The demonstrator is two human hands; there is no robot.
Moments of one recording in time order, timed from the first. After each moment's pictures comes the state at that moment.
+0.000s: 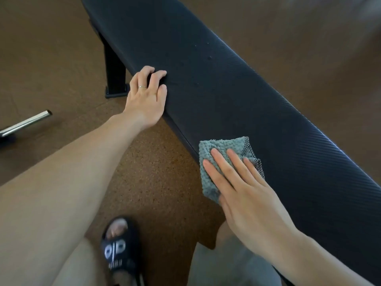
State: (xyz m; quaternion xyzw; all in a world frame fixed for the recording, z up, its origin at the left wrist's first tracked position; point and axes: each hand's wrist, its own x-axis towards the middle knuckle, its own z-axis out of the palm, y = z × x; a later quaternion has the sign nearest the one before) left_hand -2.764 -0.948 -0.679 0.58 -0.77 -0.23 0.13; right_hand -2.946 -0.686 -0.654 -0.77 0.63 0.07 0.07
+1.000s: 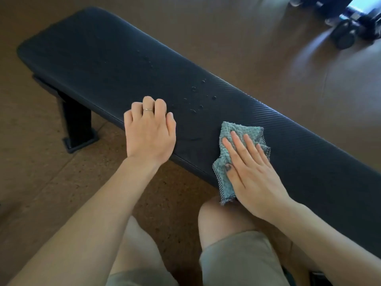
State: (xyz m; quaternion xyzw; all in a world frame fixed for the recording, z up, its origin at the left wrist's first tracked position) left_hand -2.744 -1.056 -0.673 0.44 -0.89 -0.08 0.11; right_hand -2.872 -0.838 -0.643 -0.54 0.83 0.06 0.13
